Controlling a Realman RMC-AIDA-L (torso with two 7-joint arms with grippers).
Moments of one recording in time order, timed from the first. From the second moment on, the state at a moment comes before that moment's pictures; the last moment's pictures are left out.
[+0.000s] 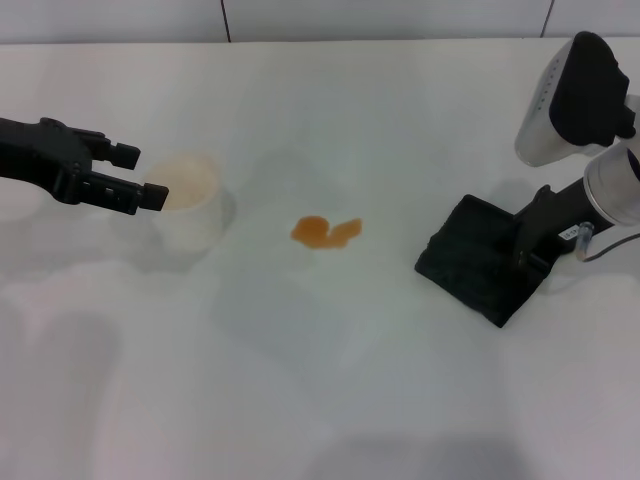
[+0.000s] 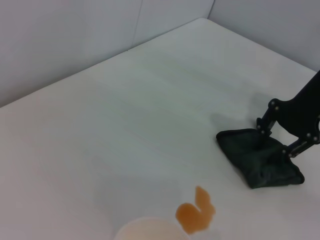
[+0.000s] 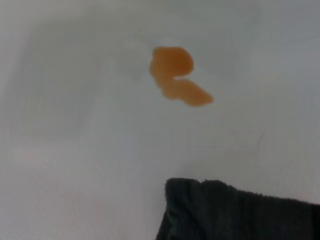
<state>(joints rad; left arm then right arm) -1.04 -1.93 2.85 -0.79 0.08 1.86 -1.43 0.62 2.01 -1.45 -1.13 -2.45 -1.33 2.16</state>
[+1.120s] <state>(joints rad) -1.04 -1.92 2.85 -0.76 0.12 1.89 -1.41 0.61 2.02 -1.54 -1.19 -2.41 -1.28 2.17</state>
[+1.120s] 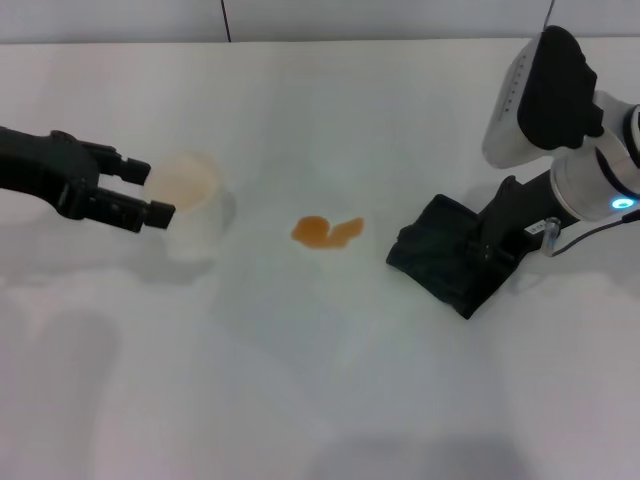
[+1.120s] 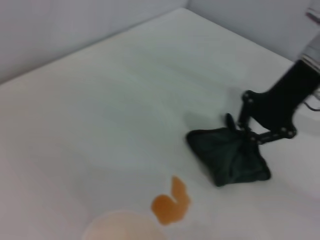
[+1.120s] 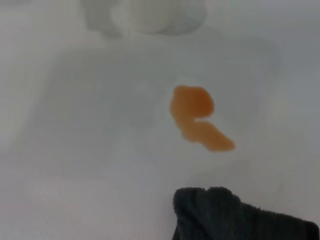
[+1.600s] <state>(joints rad) -1.04 -1.91 2.85 -0.76 0.12 1.89 -1.41 0.62 2.02 -1.61 -1.23 -2.40 -1.27 2.18</state>
